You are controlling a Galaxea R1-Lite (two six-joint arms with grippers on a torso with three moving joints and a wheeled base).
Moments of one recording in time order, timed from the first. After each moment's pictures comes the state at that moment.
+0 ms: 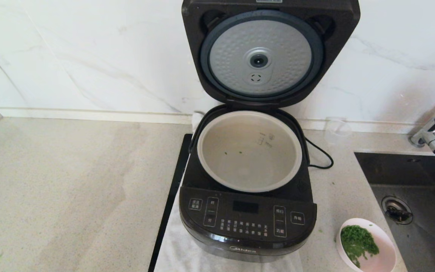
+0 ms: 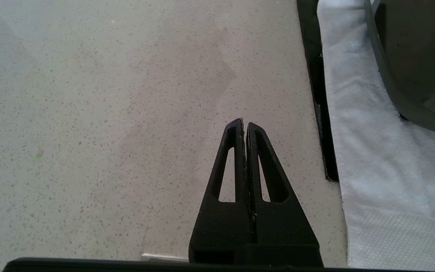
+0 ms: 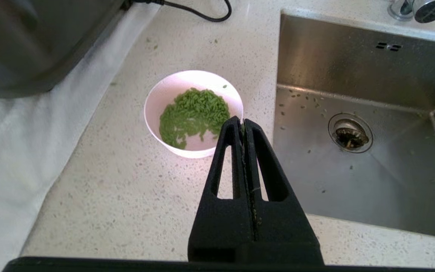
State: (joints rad) left arm -0.02 0.00 0.00 -0.01 -0.01 0.01; right arm 0.00 0.00 -0.01 0.04 0.00 -0.06
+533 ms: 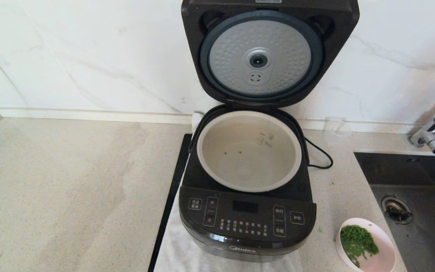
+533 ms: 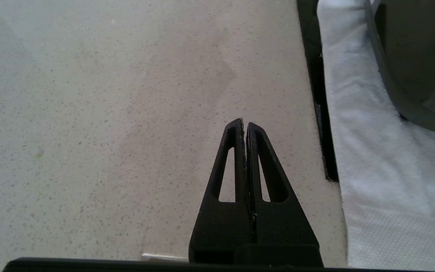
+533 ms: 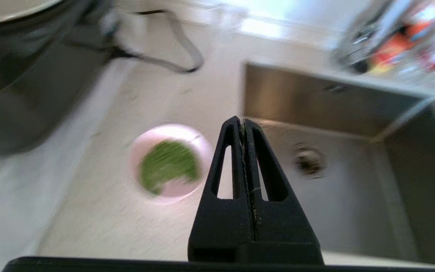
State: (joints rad) left arm -0.02 0.00 0.00 -0.01 -0.01 0.01; right arm -0.03 0.21 -0.35 0.08 -0.07 -0.12
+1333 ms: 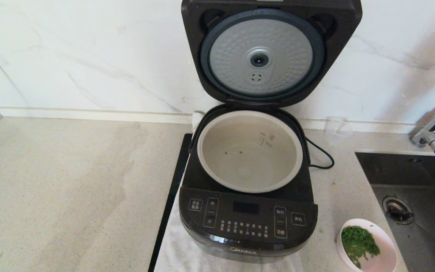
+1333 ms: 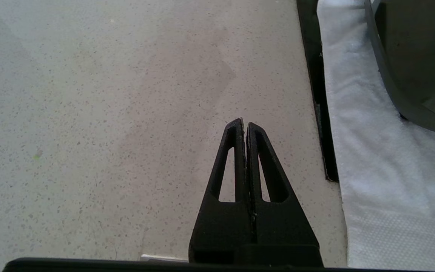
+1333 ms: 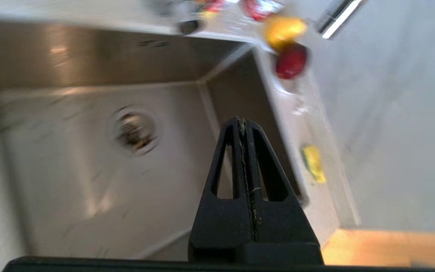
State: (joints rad) left arm -0.02 0.00 0.00 -0.01 -0.01 0.01; right arm -0.26 1.36 -0.58 -0.62 -0.59 -0.35
